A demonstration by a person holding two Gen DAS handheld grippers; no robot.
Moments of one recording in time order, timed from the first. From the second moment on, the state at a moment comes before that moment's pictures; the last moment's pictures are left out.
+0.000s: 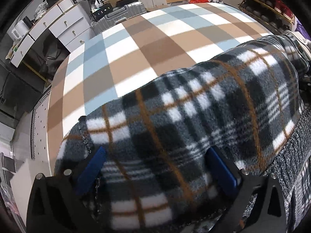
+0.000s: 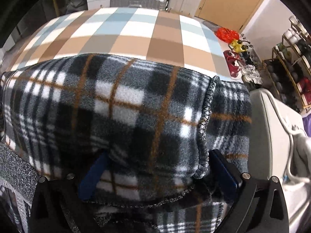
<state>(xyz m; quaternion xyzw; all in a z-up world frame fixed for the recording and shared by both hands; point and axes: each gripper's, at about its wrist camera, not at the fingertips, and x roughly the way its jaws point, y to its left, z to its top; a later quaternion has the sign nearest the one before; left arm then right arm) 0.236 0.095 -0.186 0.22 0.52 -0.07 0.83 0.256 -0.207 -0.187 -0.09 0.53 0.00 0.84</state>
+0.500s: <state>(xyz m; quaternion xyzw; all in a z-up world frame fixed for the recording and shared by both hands) 0.096 0.115 -0.130 0.25 0.42 -0.06 0.87 0.122 -0.239 -0.157 0.04 0.52 0.11 0.84</state>
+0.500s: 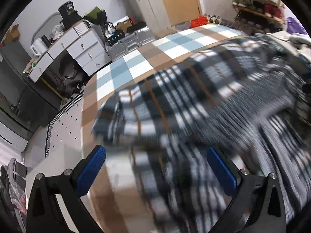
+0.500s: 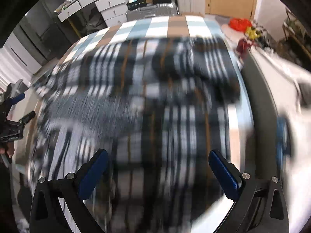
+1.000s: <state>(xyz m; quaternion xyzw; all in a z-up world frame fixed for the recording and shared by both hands) -0.029 0.121 -0.123 0.23 0.40 -0.05 0.88 -0.016 -0.203 -0.192 -0.15 0.48 0.11 0.86</state>
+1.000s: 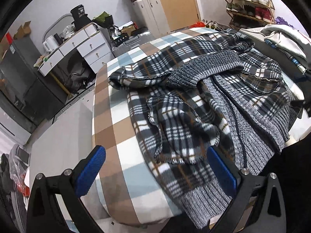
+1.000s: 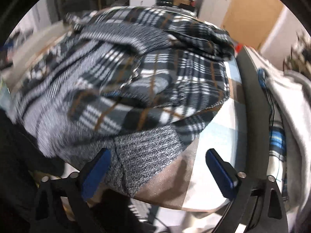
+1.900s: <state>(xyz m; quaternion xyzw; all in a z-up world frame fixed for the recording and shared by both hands) -0.033 0.131 -0.166 0.17 0.47 -0.04 0.87 -0.076 -0.303 -0.213 0.21 0.43 0.01 0.88</state>
